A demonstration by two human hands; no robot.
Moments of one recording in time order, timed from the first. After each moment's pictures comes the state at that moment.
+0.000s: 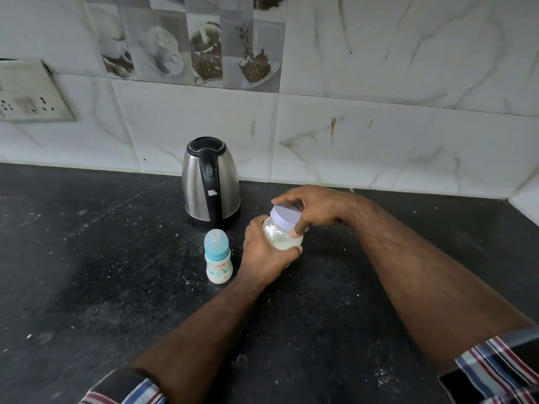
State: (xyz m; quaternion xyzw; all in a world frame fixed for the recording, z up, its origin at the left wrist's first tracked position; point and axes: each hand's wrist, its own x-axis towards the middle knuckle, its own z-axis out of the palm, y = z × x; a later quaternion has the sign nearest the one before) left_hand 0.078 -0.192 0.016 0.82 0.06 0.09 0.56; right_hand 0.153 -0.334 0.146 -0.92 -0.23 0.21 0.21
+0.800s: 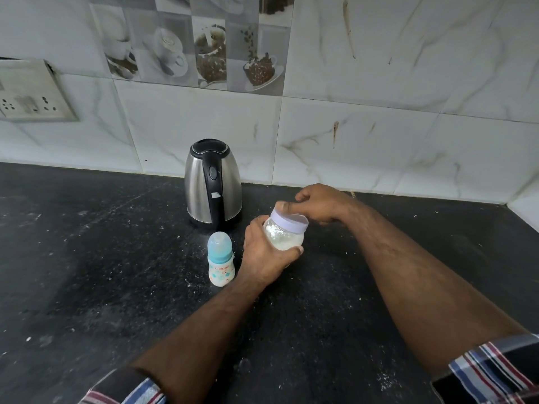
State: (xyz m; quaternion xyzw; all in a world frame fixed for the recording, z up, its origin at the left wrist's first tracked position) left_hand 0.083 -0.186 0.017 0.82 0.05 0.09 0.56; right_hand 0.147 -0.324 0.150 -0.95 -0.09 0.17 0.24
